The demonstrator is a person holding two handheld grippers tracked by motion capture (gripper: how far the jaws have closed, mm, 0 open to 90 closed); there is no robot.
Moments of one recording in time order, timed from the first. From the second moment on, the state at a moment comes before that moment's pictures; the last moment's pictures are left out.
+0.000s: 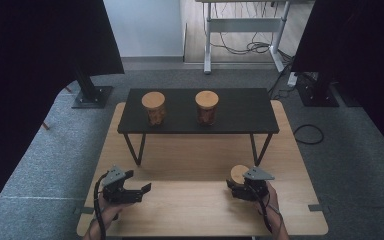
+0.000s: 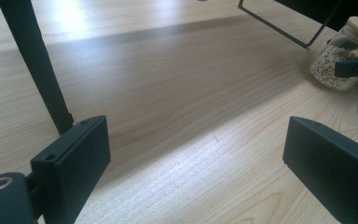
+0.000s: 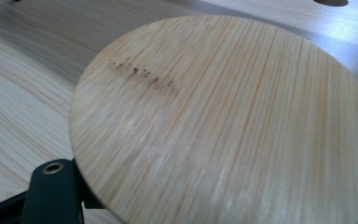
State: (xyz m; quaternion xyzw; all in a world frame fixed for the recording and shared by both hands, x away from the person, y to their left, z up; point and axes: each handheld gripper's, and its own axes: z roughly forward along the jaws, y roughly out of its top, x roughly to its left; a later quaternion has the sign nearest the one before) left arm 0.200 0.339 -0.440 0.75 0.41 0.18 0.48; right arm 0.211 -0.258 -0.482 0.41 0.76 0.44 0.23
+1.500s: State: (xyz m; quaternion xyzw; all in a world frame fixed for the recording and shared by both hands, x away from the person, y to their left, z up) left arm 0.201 0.338 -0.441 0.75 0.41 0.17 0.48; right arm 0.200 -0.264 -0.474 0.39 0.77 0.45 0.24
